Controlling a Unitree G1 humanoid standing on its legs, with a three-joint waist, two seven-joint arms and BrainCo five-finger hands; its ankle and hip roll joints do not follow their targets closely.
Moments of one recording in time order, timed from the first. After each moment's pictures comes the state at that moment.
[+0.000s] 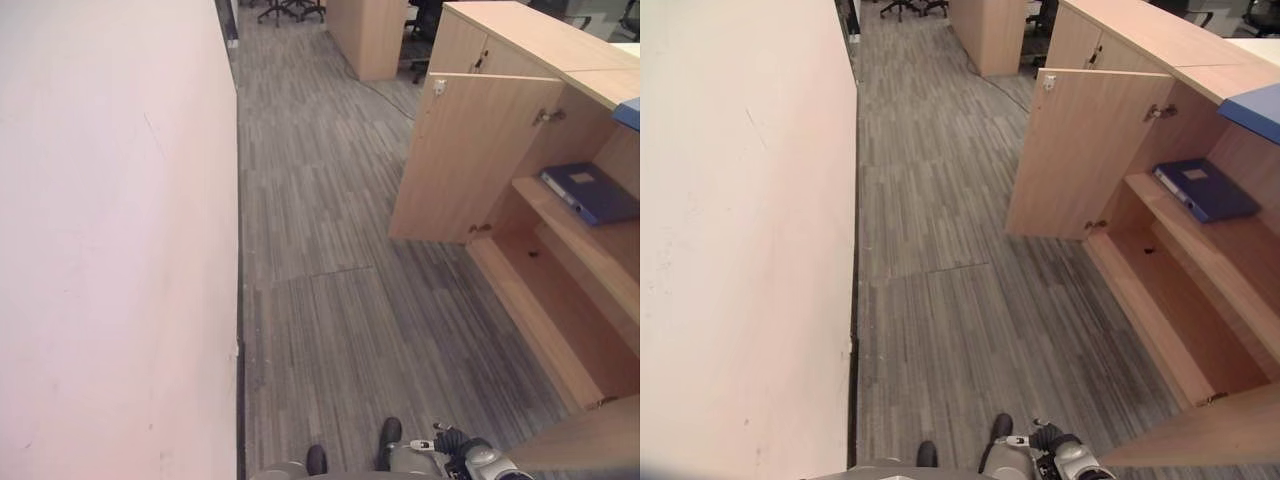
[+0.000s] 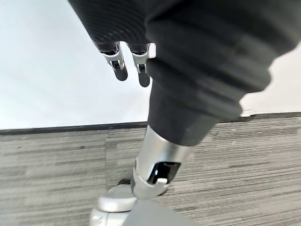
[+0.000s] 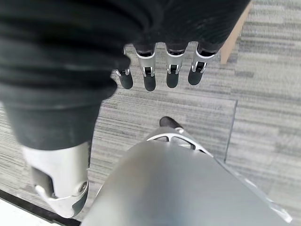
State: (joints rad) left arm 0.10 0.22 -0.04 1.33 -0.16 -0.03 0.09; right arm -0.10 -0.28 0.34 1.23 0.05 0.01 0.03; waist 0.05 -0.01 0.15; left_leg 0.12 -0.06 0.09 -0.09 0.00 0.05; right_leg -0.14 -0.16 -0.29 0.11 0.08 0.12
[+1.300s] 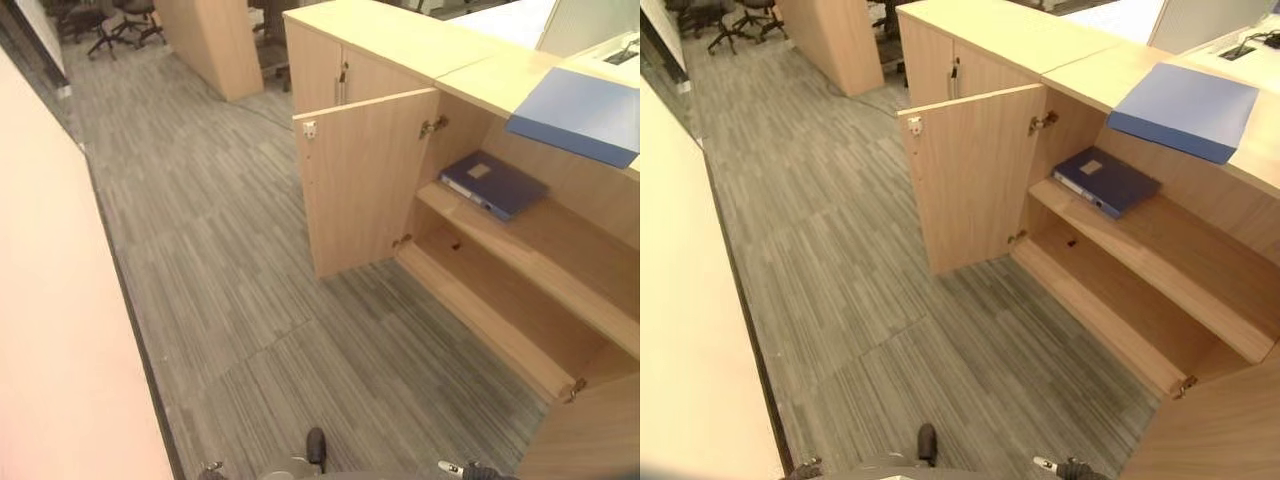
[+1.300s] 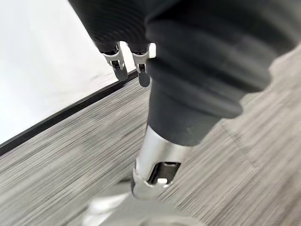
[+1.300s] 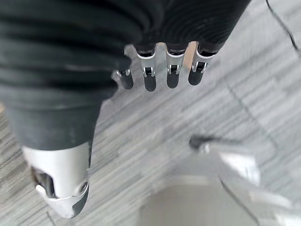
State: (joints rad) left arm -0.01 0.21 -0.10 1.33 -0.10 -0.03 0.13; right arm -0.02 -0.27 0.15 1.30 0.18 0.01 -0.02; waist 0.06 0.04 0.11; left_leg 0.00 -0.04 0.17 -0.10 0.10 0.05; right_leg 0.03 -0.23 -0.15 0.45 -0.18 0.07
